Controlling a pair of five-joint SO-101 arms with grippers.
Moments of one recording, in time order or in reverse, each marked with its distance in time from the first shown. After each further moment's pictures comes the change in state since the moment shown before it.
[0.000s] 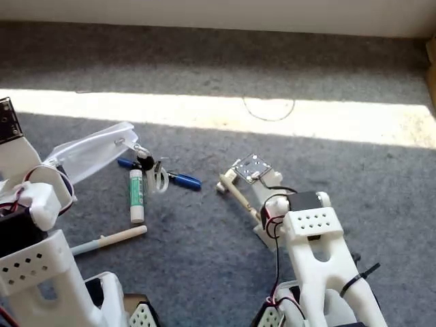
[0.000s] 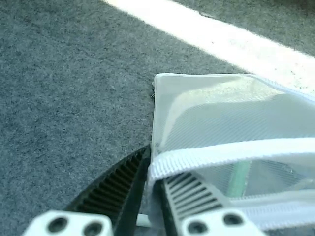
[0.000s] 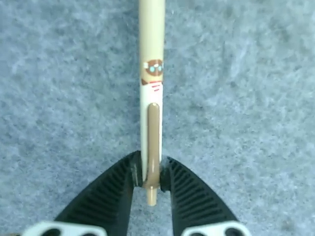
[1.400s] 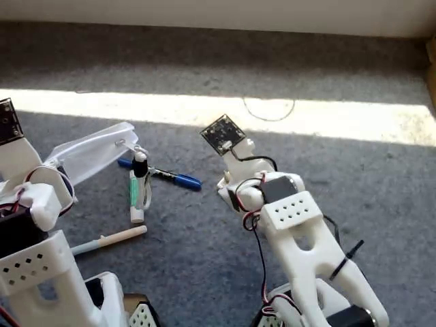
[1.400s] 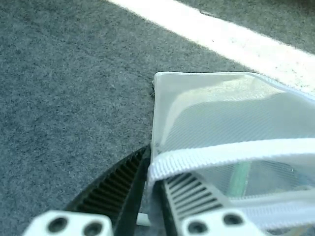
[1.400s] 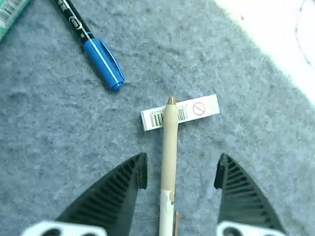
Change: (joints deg) left arm 0.0 0.0 0.6 0.0 0.0; right arm -13.3 7.0 -14.0 -13.0 -12.3
